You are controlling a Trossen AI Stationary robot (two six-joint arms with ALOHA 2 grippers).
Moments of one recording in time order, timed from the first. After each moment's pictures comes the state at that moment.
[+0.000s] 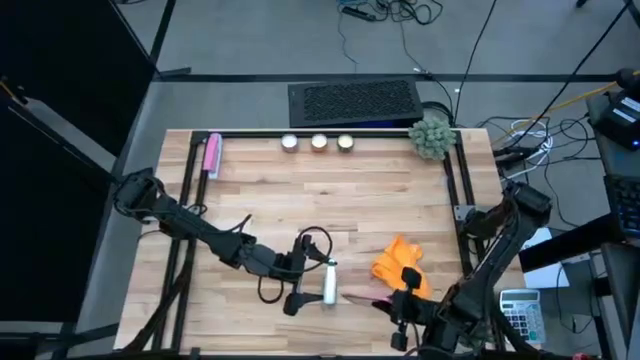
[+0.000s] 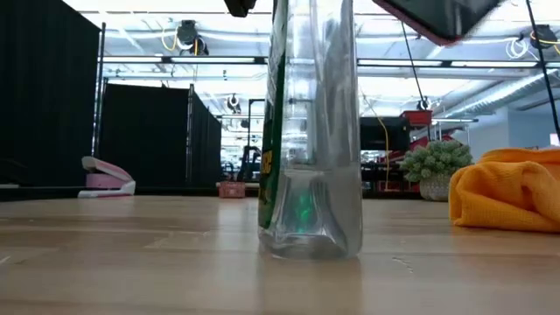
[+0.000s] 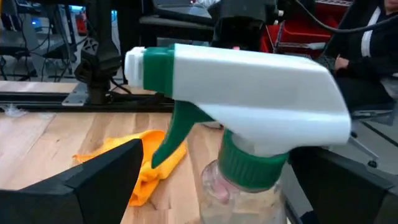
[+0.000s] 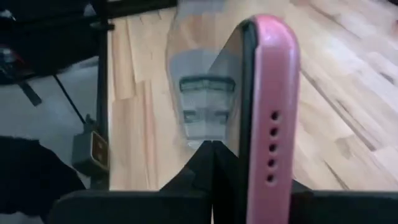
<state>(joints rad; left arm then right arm) -0.44 1.62 0.93 0.55 -0.21 -0.15 0.91 1.69 1.25 -0.52 0.89 0.94</state>
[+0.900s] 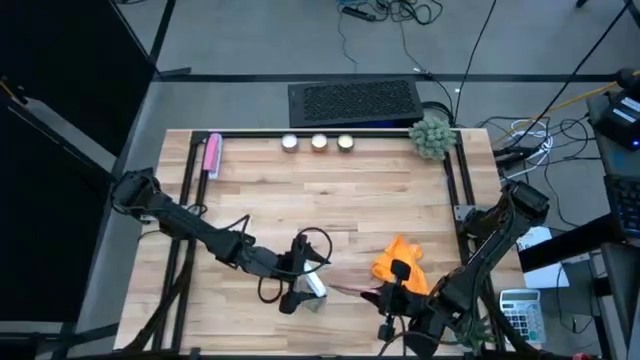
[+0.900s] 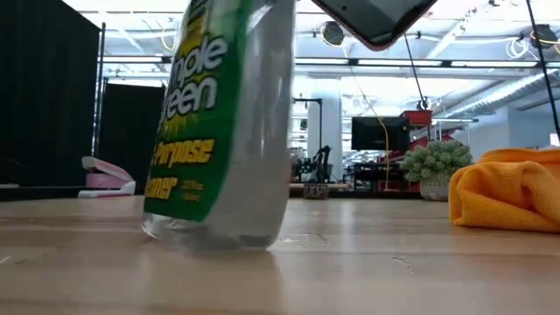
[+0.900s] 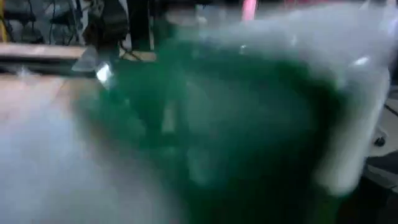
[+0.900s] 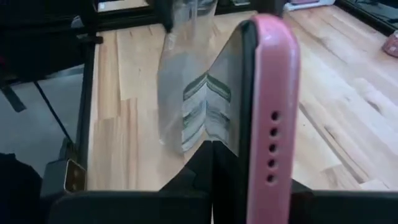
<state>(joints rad) -0.46 1.56 0.93 0.32 -0.23 -0.20 0.85 1.68 1.25 -0.50 0.89 0.85</state>
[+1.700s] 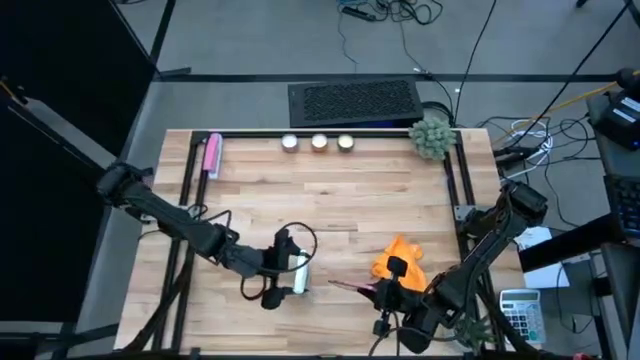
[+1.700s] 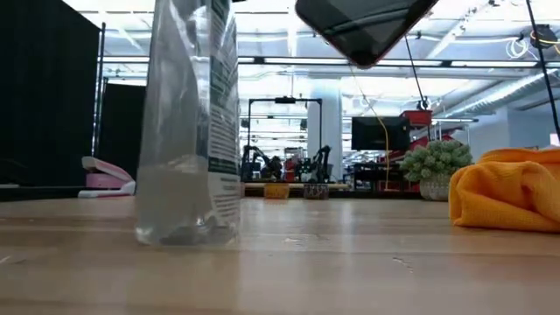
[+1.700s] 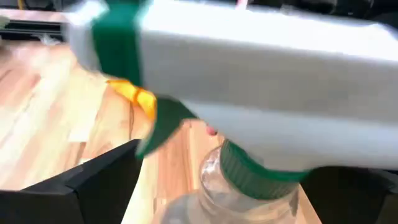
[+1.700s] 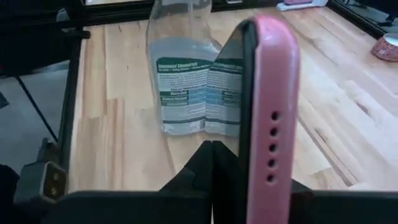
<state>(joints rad) -0.49 1.38 0.93 0.01 -0.30 -0.27 0.81 1.68 1.25 -0.50 0.88 0.81</state>
